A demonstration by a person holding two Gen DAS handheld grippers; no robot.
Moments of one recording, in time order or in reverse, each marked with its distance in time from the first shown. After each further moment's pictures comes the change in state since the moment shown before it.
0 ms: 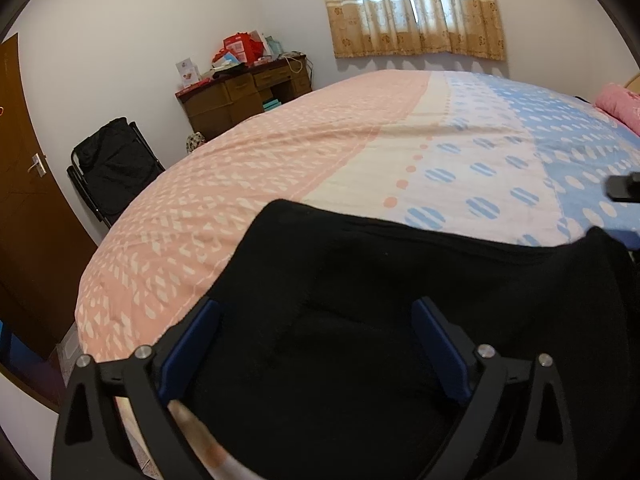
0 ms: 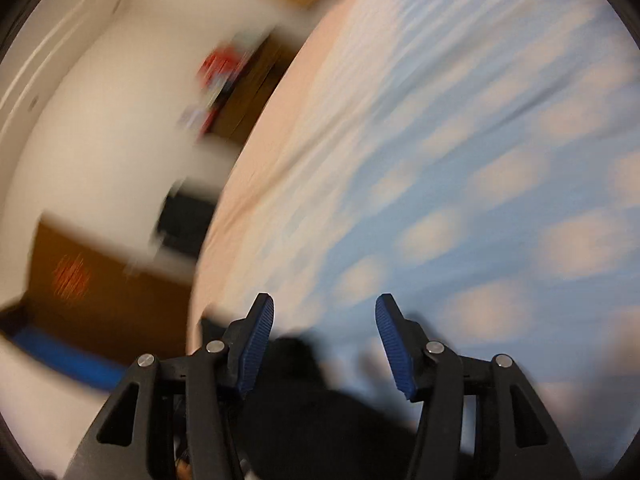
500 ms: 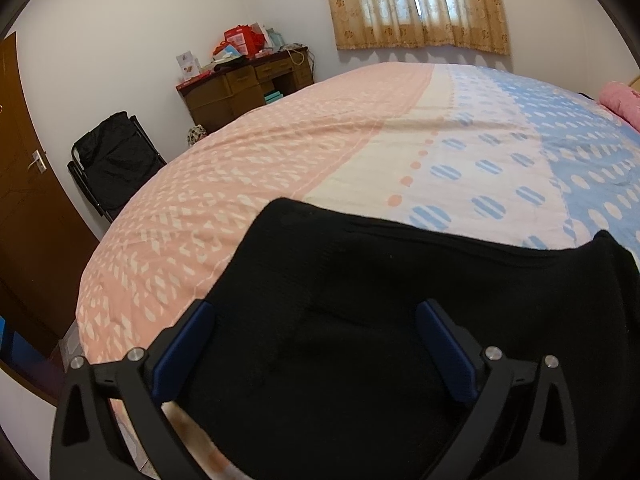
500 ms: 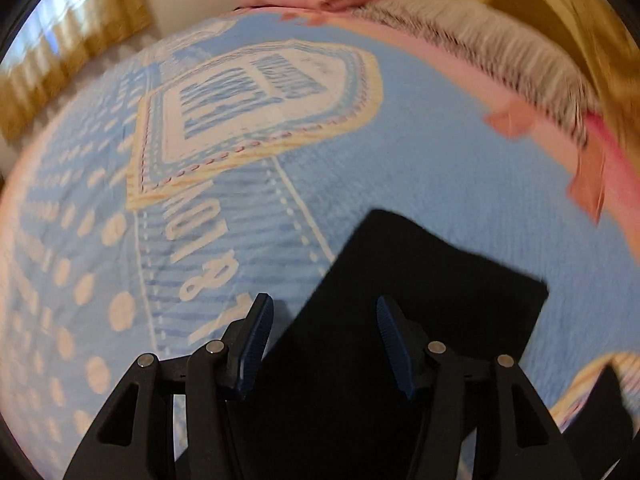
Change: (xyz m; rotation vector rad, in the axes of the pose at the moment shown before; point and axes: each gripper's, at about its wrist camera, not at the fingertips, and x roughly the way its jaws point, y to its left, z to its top) left arm 0.002 -0.004 0.004 -0.001 0.036 0.012; right arm -0.146 -0.154 0.058 0.223 -0.211 -1.038
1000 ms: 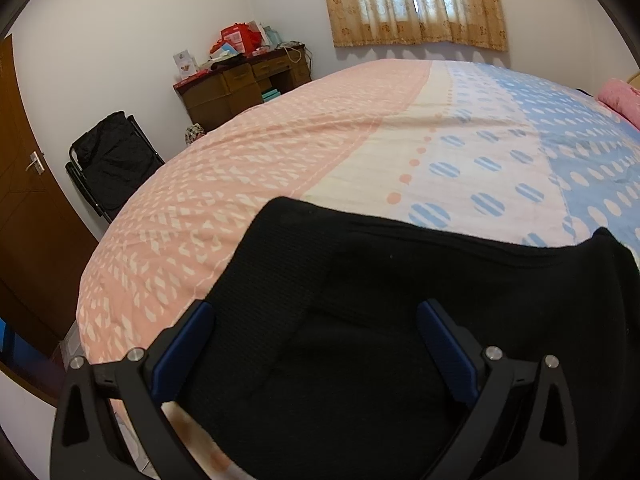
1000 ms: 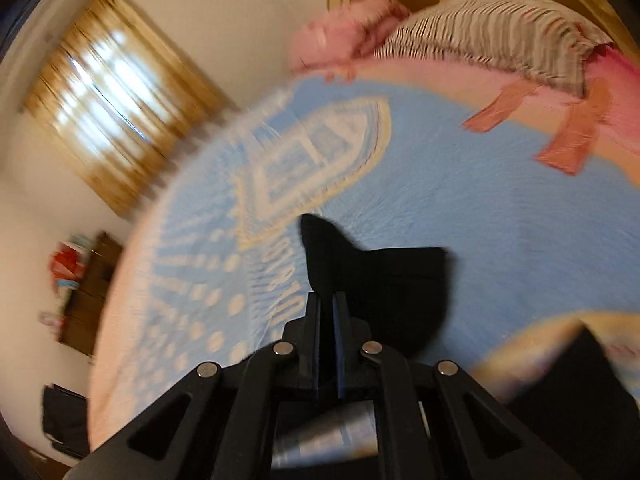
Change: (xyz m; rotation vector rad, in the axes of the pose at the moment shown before) left arm 0.001 0.003 0.001 0.010 0.009 -0.010; right arm -0.094 -0.167 -0.069 0.245 -0.216 0.610
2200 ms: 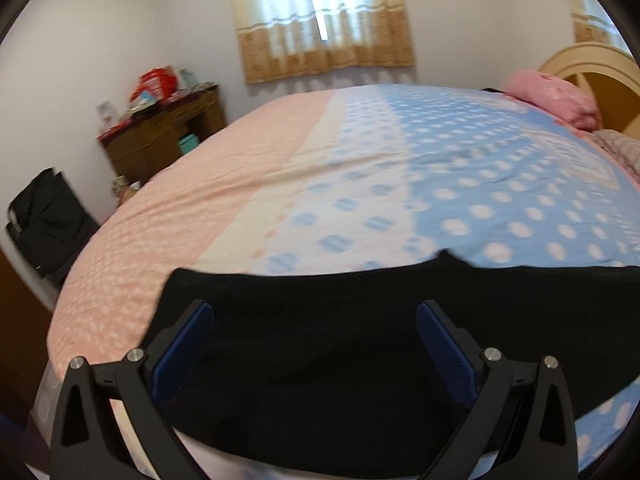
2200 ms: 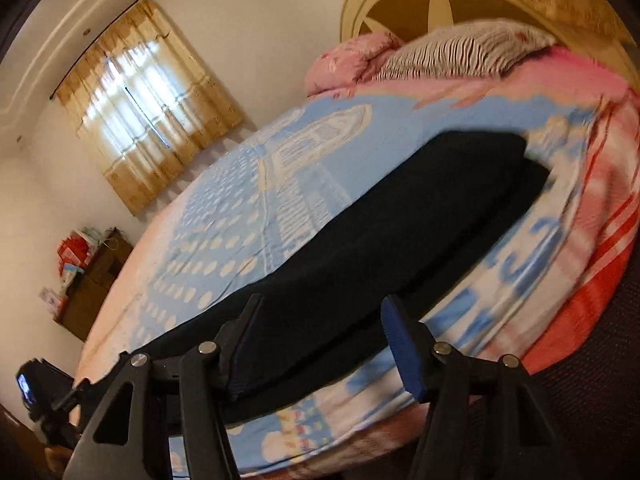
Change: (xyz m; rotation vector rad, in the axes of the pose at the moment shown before) left arm -0.086 -0.050 0.010 0.172 -0.119 -0.295; right arm -0.082 0.007 -0.164 -0.051 -0.042 -0.054
